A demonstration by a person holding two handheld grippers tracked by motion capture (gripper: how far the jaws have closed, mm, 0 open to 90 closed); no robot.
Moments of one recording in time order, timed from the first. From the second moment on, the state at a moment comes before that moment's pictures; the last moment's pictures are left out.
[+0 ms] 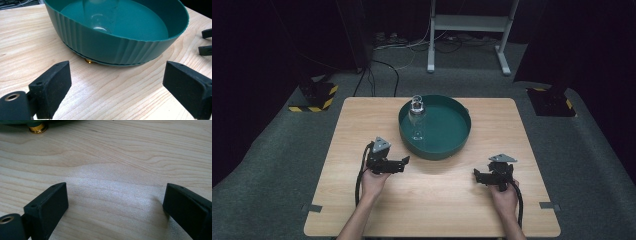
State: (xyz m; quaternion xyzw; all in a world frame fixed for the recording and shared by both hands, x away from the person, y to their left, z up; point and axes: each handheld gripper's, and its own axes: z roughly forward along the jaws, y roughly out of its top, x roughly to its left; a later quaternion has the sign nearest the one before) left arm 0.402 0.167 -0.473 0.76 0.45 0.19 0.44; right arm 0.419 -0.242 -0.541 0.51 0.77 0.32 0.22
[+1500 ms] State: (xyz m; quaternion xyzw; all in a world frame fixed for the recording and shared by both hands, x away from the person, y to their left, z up) left arm 0.413 0.161 -0.519 0.76 0.48 0.19 0.39; right arm 0.419 -0.242 -0.541 0.51 0.77 0.32 0.22
